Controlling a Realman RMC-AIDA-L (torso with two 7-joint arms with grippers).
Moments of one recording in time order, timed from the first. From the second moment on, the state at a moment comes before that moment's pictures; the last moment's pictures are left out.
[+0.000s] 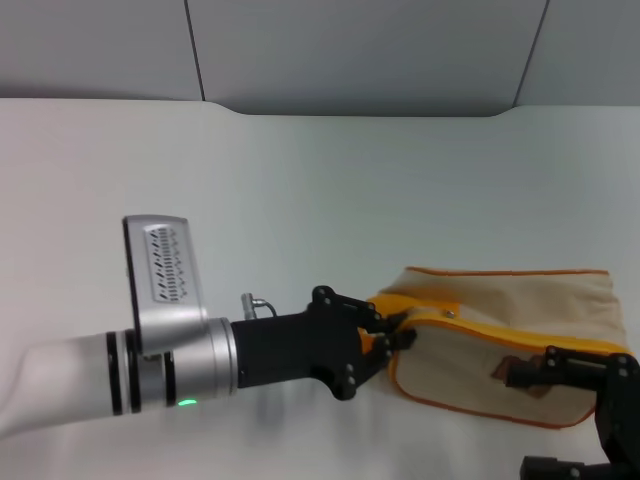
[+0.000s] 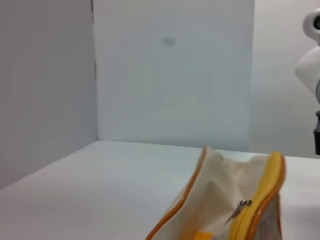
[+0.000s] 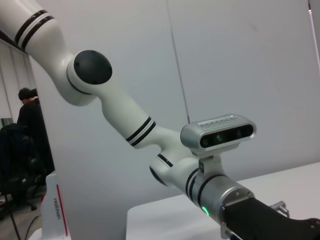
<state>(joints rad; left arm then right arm) -0.75 -2.08 0.58 -0.07 1.97 1.33 -0.60 0.39 2.00 -0.50 -0.46 -2.15 -2.04 0.95</state>
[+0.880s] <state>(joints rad) -0.50 -2.03 0.60 0.40 1.97 1.76 -0.81 0.56 2.08 -0.45 -0.44 -1.95 -1.84 0.75</state>
